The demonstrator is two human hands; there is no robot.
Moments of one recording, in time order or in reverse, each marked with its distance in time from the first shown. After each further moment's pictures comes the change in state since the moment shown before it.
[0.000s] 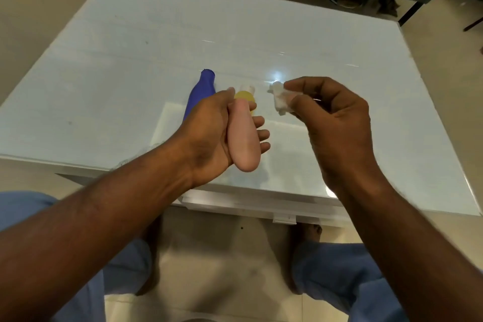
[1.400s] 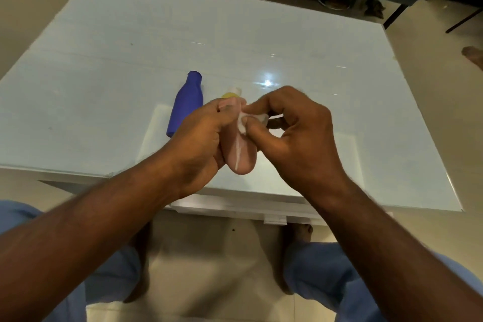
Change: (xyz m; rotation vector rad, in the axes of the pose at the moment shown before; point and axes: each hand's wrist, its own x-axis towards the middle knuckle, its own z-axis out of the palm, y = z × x) left_hand -0.002 -0.010 0.006 0.134 -0.077 0.175; right_hand -0.006 0.012 0.008 -0.326 -0.161 -0.377
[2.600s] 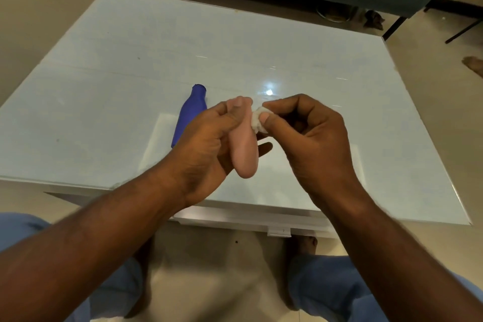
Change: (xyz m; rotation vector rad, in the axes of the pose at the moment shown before) left_hand -0.001 0.007 0.003 -0.166 -0.081 0.093; right_hand 0.006 -0.005 -0.008 0.357 0.072 0.295
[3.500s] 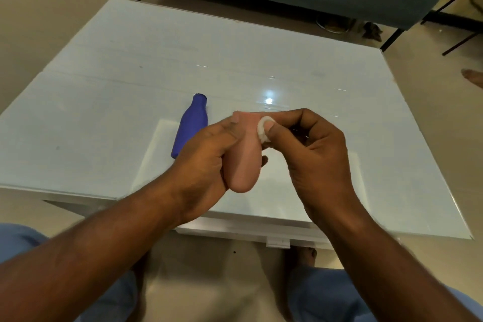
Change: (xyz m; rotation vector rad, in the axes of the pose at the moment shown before) left_hand 0.003 -0.008 -0.010 0.122 0.040 0.022; right_hand -0.005 0.000 0.005 0.105 0.023 0.015
